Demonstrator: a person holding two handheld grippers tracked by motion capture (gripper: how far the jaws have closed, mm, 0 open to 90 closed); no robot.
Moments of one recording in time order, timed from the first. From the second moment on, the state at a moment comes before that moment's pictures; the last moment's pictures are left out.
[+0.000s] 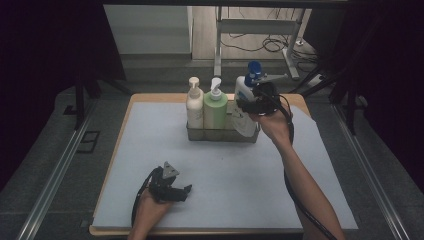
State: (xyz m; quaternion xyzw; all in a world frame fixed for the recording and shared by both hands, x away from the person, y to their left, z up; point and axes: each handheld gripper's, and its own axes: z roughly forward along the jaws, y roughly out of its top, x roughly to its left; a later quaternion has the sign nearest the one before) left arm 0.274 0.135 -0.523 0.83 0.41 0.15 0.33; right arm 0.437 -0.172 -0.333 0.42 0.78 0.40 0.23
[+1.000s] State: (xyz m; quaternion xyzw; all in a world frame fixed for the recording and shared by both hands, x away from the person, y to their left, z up) left arm 0.275 0.135 -0.523 0.83 0.41 0.15 0.33; right arm 0.472 -0.166 -0.349 0.45 0.77 0.39 0.24
